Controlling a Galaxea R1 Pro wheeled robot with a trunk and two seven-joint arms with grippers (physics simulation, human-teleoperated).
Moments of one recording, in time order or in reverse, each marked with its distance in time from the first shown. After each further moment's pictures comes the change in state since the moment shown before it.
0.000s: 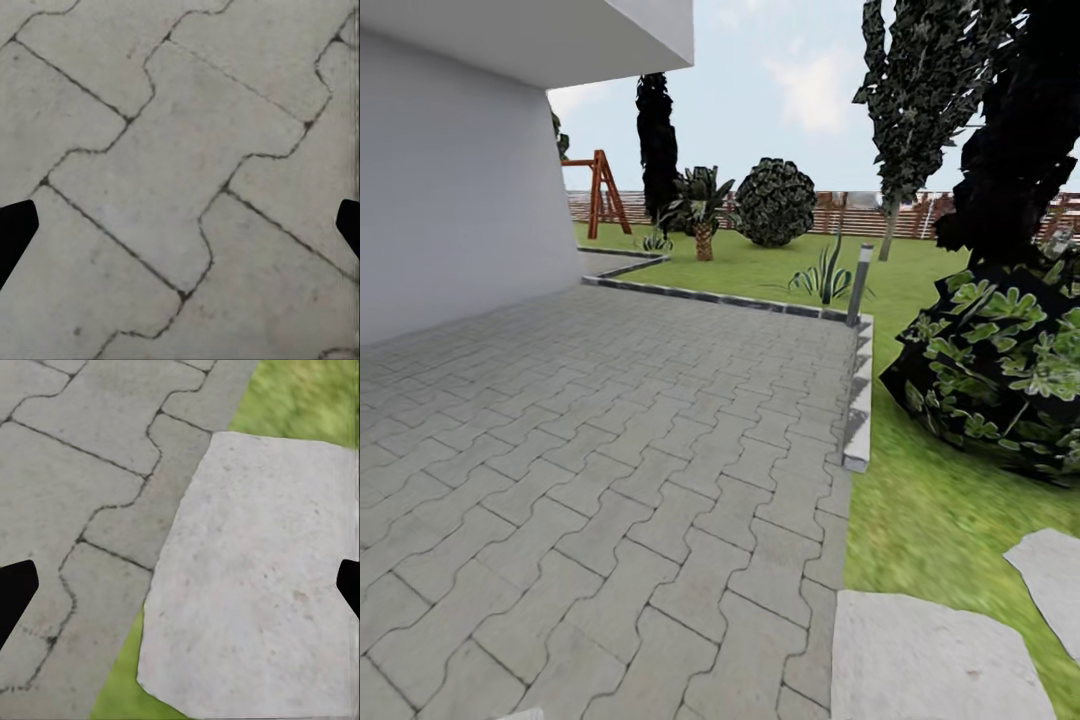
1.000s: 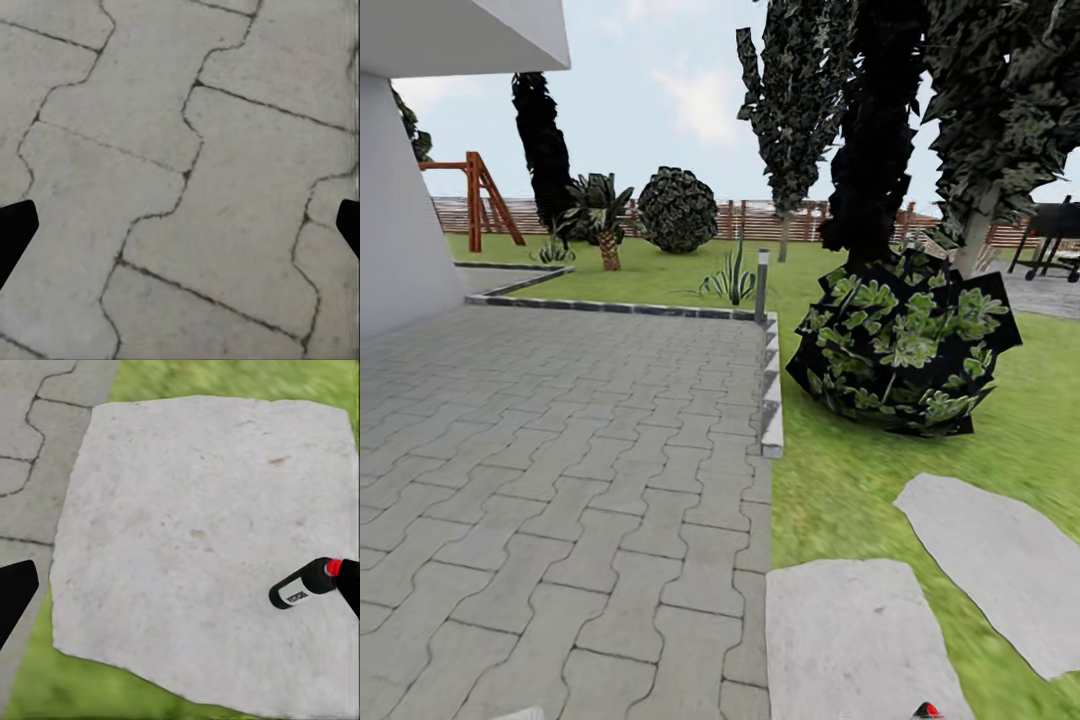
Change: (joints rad) left arm 0.000 0.001 0.002 -0.001 0.004 0.000 0.000; right arm 0.000 -0.001 0.000 0.000 0.000 0.000 0.000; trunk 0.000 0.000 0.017
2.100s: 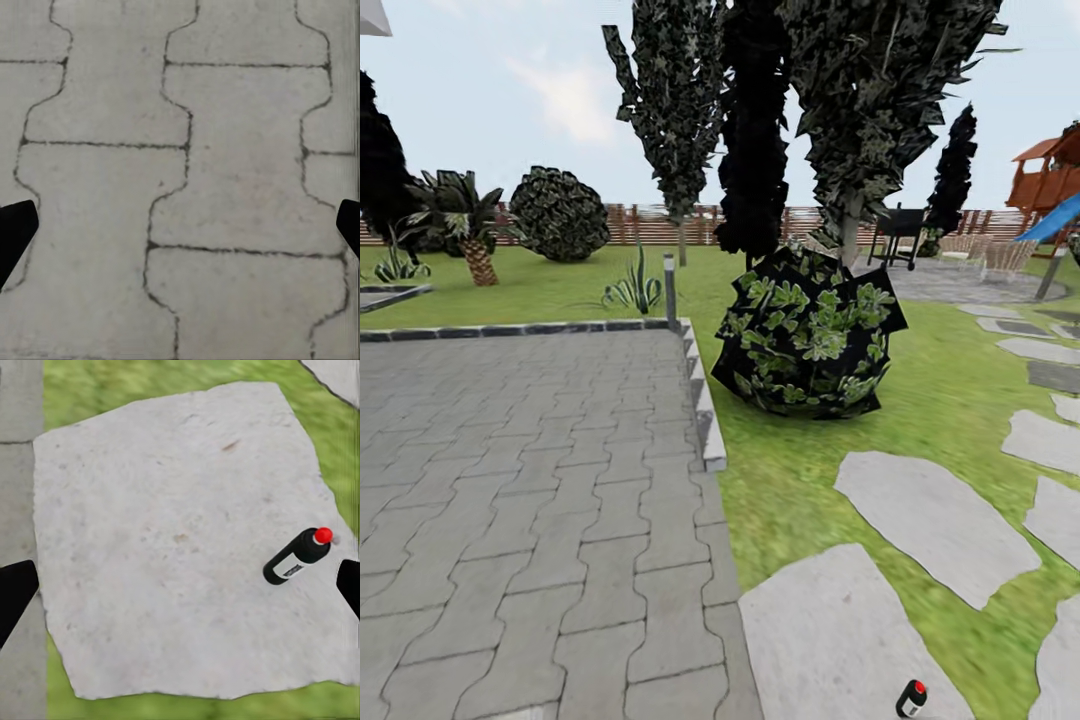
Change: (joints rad) left arm 0.000 0.000 0.000 0.001 0.000 0.000 0.000; right arm -0.001 0.001 0.000 0.000 0.000 0.001 0.000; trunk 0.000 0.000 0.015
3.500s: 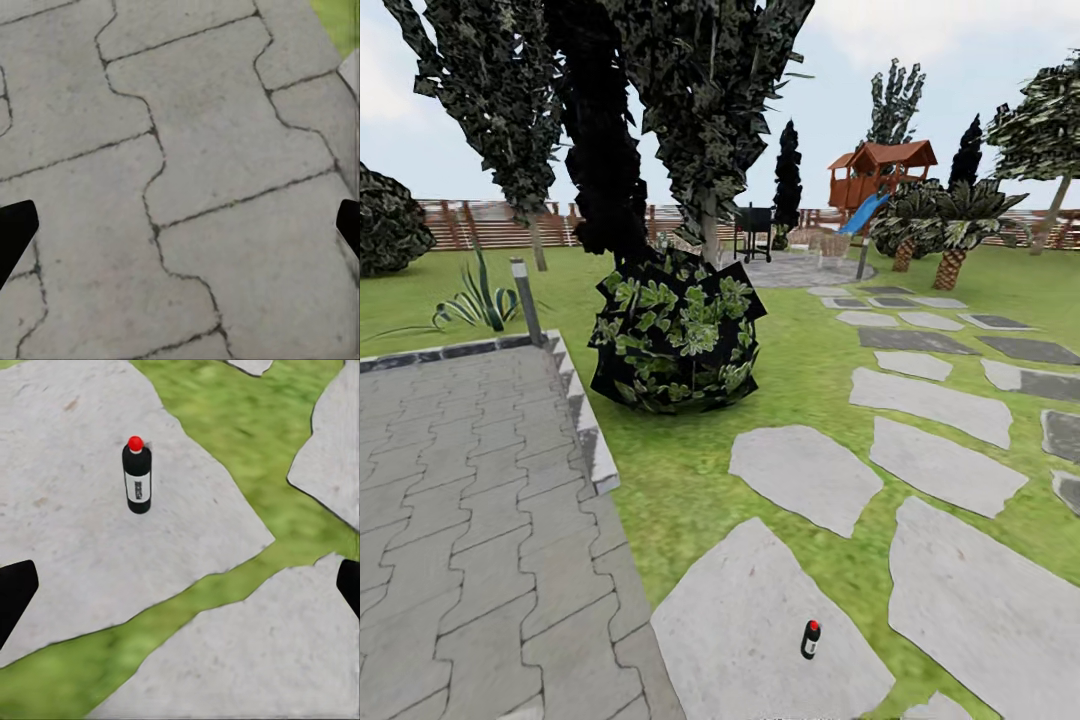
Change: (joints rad) left arm 0.000 0.000 0.000 0.000 0.000 0.000 0.000; right arm 0.000 -0.001 0.000 0.000 0.000 0.000 0.000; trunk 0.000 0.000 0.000
